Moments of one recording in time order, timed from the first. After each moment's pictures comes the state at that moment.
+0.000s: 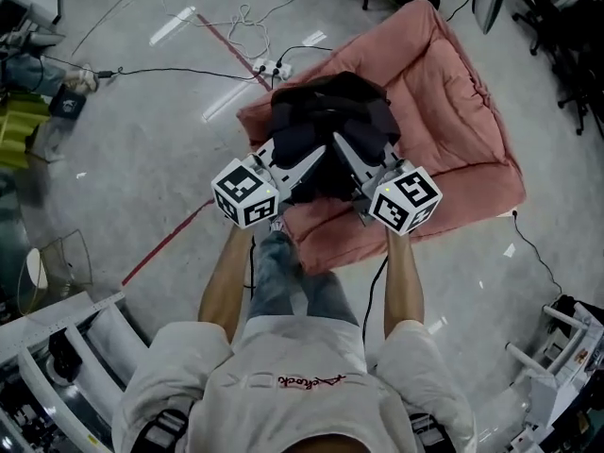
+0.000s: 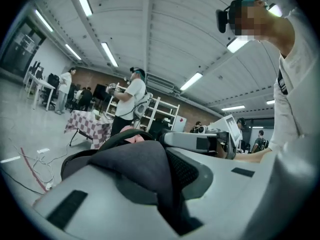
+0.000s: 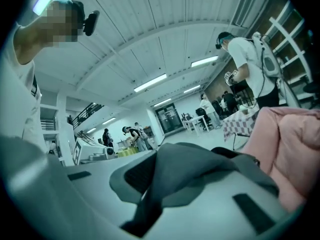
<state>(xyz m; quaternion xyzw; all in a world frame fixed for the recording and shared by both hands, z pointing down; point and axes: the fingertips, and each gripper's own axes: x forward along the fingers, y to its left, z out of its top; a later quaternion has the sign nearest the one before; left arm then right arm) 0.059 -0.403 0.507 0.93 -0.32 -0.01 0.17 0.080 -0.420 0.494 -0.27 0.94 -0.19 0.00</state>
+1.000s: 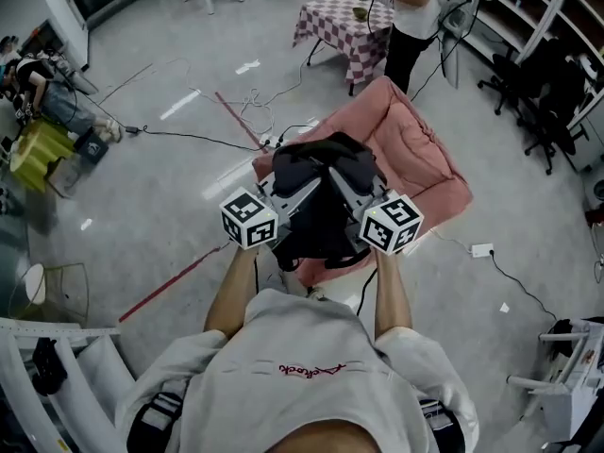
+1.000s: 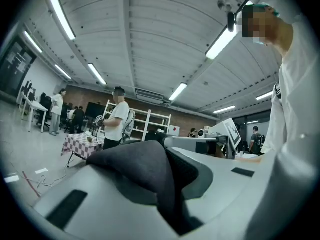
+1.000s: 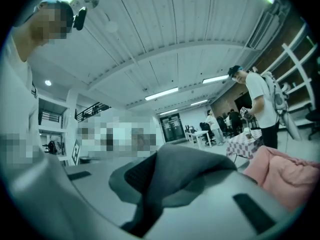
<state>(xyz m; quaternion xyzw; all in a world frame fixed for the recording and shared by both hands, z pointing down) 0.075 -0.230 0.312 0.94 -0.32 -0.04 0.09 0.100 -0.246 0.303 -0.28 0.95 -0.11 0.03</state>
